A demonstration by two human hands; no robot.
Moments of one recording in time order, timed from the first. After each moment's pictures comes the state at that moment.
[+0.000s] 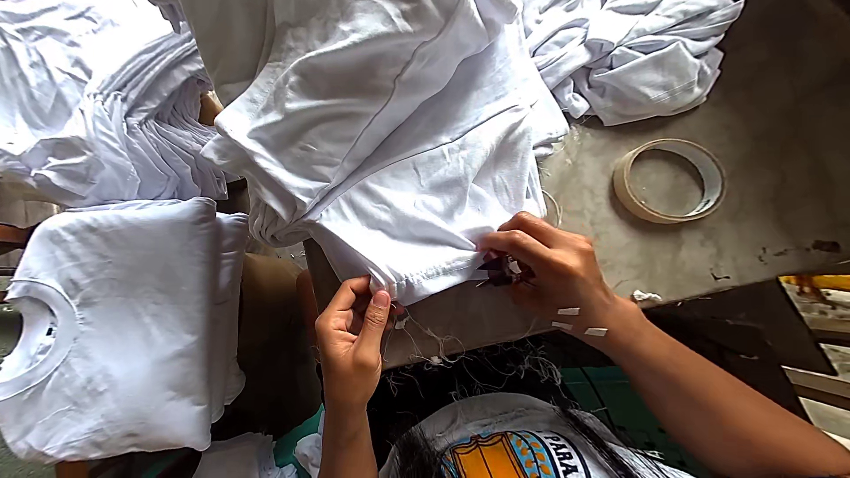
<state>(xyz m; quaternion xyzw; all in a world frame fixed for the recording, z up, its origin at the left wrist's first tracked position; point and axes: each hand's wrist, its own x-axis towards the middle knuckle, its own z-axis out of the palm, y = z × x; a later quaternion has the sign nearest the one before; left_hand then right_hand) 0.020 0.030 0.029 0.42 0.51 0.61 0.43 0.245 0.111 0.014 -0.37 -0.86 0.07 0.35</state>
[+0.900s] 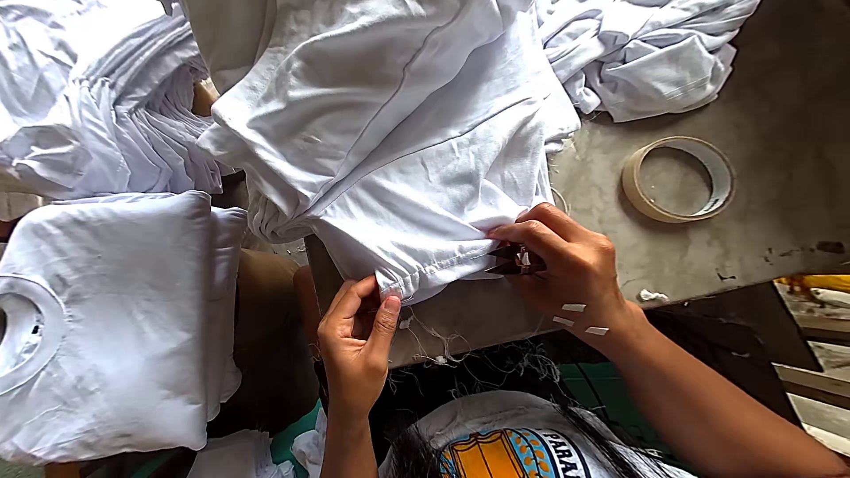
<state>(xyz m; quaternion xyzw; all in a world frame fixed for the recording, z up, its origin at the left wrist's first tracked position) 0.016 0.026 0.019 0.47 0.53 0.60 0.38 0.241 0.108 0.016 -0.42 -0.84 0.03 0.35</state>
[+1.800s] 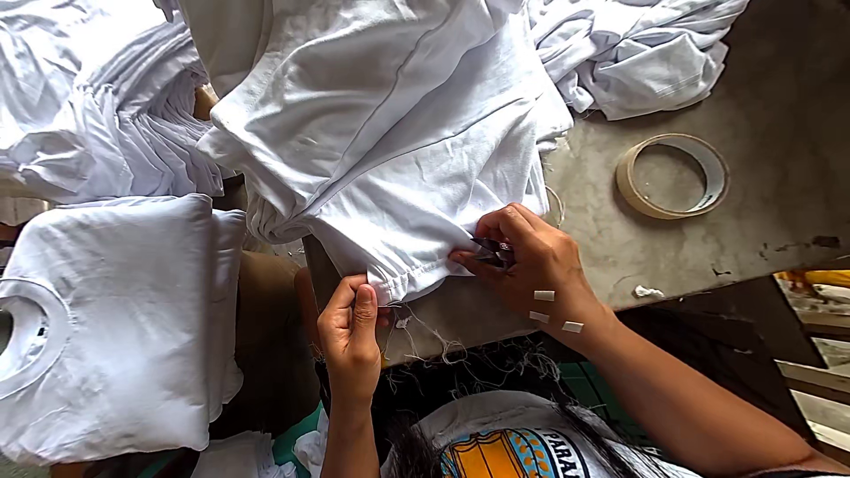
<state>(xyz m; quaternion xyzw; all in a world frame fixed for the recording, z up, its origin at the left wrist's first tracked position) 0.020 0.030 0.018 0.44 0.53 0.61 0.38 0.221 0.099 0.022 -0.52 -0.79 0.13 0.29</state>
